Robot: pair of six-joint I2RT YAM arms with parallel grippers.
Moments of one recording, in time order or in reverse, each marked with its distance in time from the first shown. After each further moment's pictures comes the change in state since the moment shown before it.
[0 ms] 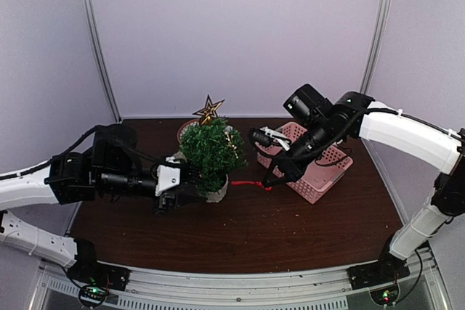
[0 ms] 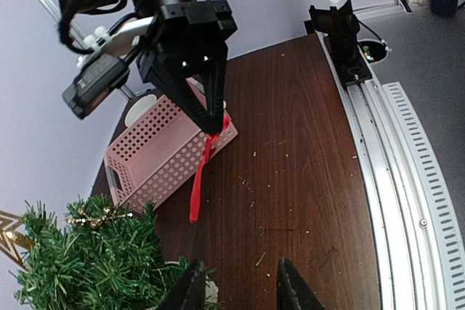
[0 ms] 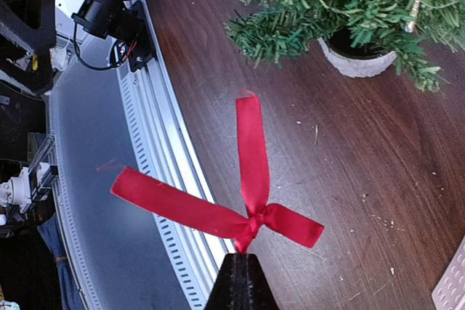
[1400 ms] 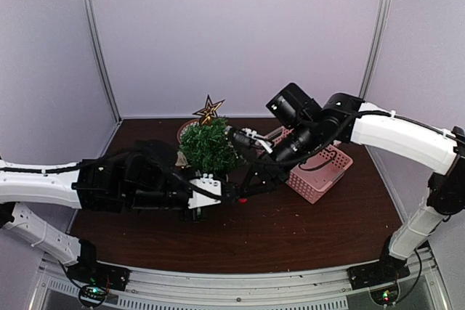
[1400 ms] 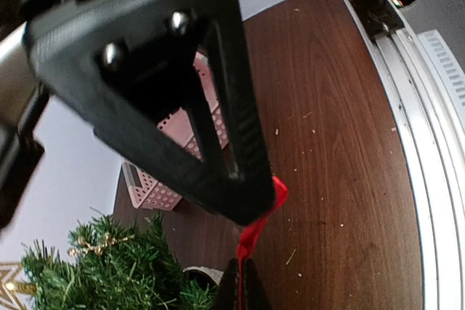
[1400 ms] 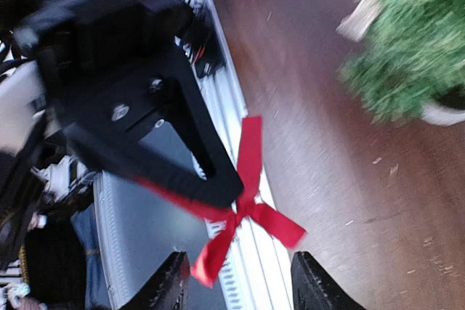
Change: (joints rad) left arm -0.192 0.247 0.101 0.044 -0.344 0.106; right arm 0.140 0.087 0.087 0.049 -0.131 0.103
